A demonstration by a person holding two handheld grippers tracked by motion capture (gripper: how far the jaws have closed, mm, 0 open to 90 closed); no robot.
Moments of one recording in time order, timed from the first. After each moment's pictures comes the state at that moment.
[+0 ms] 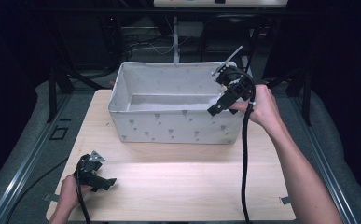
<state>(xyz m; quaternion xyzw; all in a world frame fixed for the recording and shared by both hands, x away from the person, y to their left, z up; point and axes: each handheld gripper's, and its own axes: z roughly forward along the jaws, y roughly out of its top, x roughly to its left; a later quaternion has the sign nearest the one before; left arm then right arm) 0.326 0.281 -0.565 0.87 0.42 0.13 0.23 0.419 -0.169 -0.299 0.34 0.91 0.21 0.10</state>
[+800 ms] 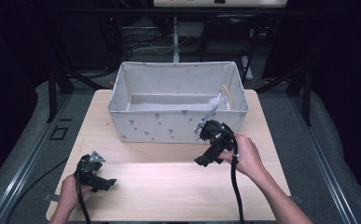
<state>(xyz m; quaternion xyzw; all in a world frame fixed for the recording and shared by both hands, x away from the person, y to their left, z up) 0.326 0.280 -0.566 0.87 0.42 0.13 0.23 0.347 -0.134 -0.407 0.27 0.94 0.20 0.06</state>
